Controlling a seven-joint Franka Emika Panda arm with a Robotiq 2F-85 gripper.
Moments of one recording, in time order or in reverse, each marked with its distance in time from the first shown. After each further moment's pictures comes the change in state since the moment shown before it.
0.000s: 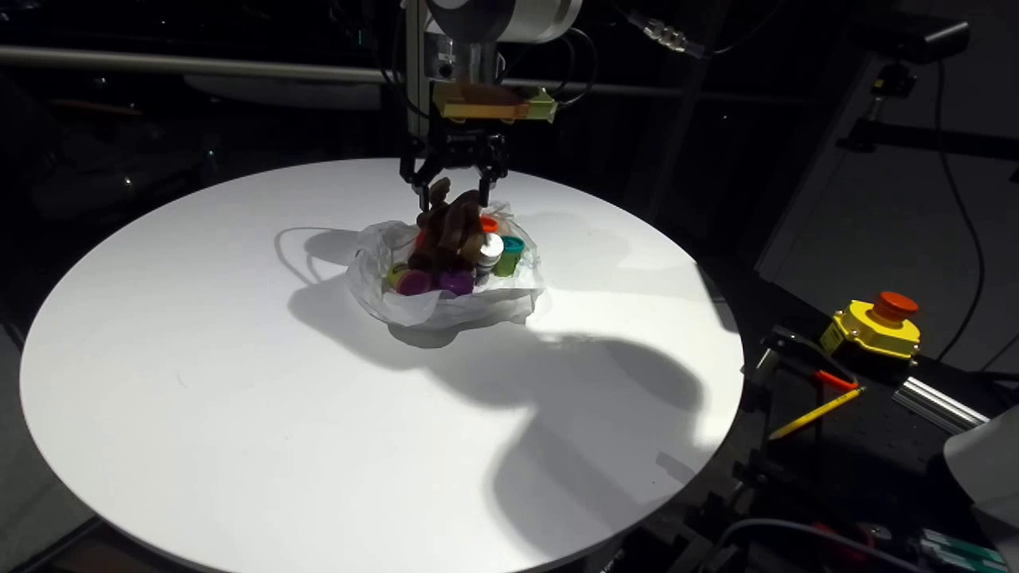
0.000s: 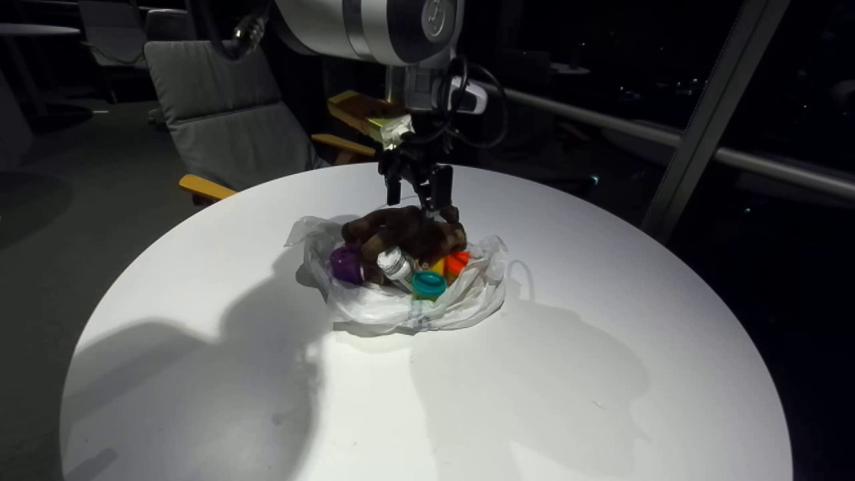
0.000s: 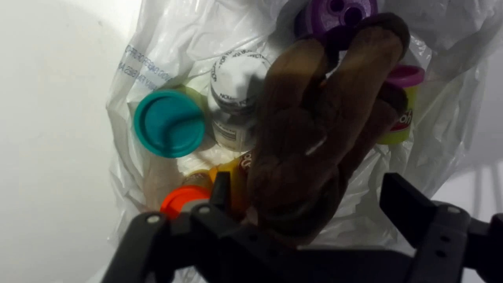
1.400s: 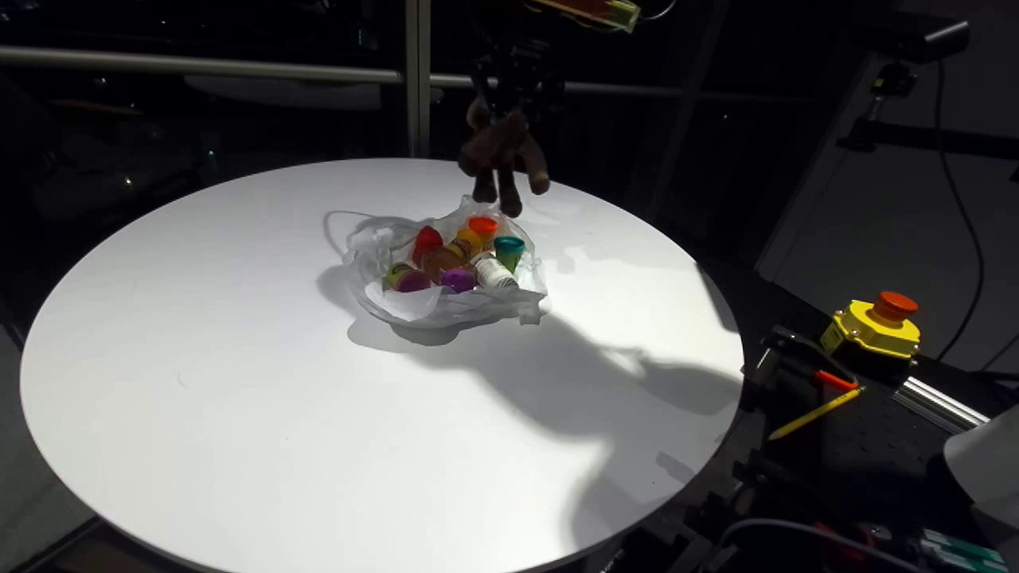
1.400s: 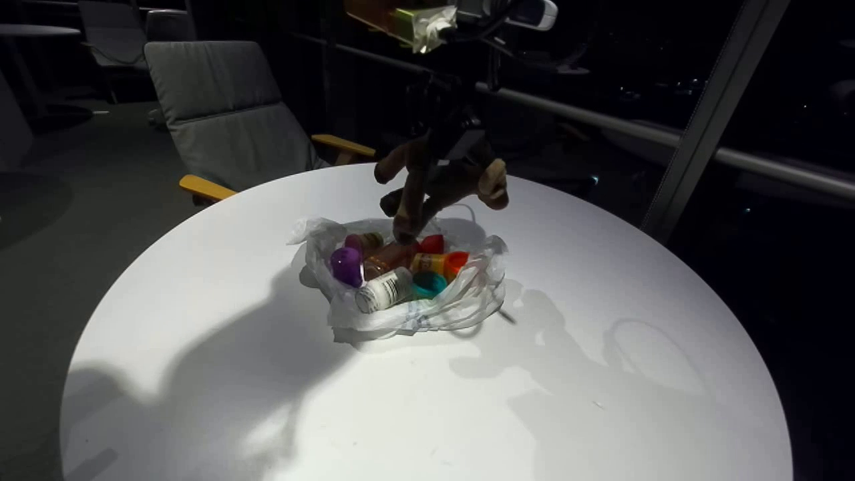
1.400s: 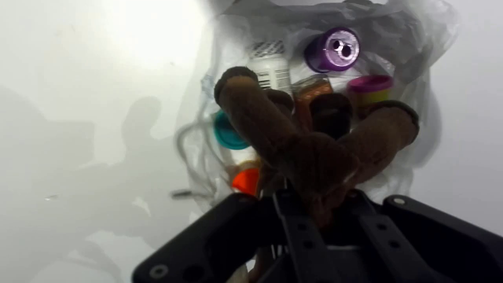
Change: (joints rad) arm -0.065 -0.300 -0.053 -0.196 0.156 -0.107 -0.138
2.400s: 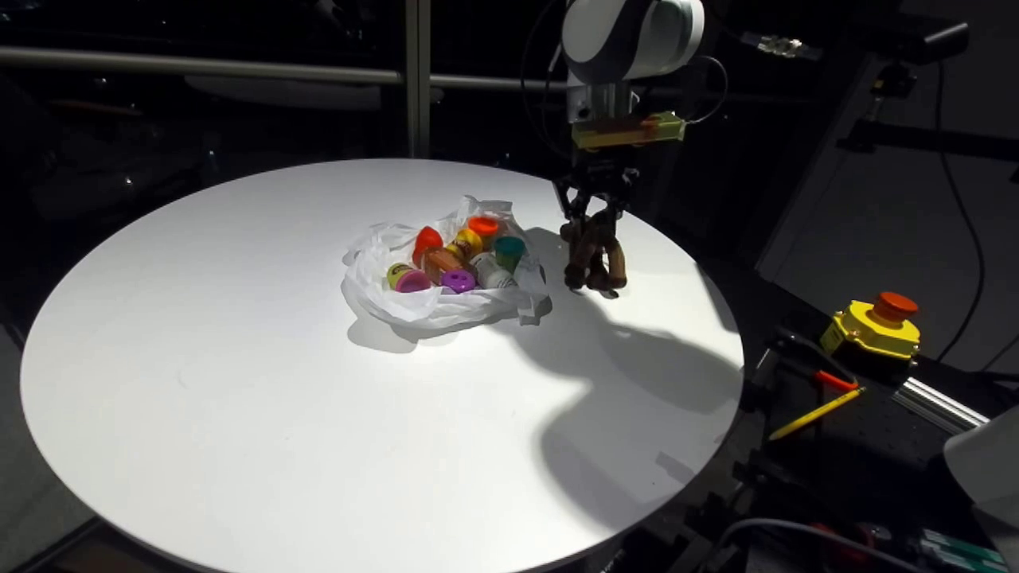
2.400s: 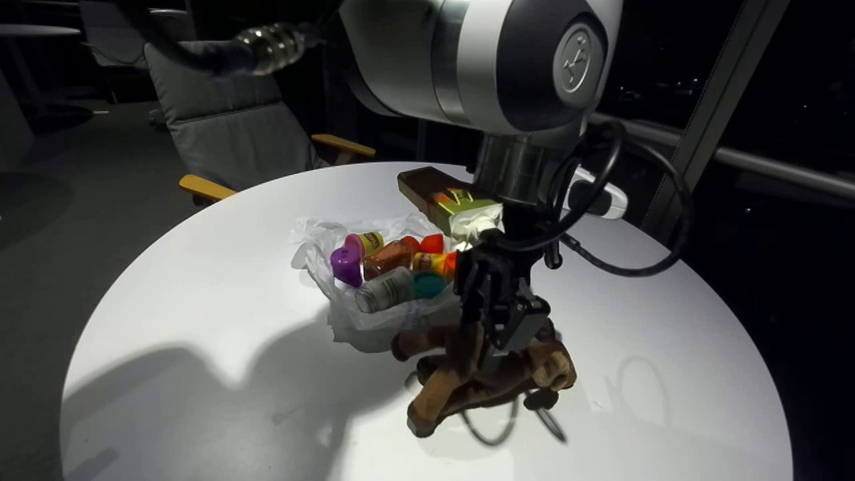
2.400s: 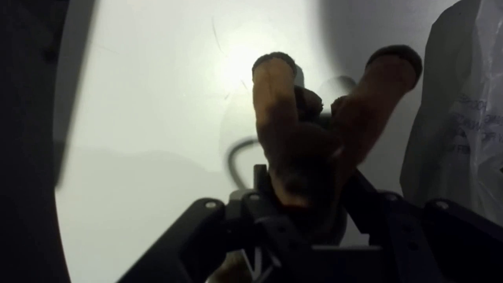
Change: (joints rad) arm -0.033 0.163 -0.140 -0.130 -0.148 0.067 0.177
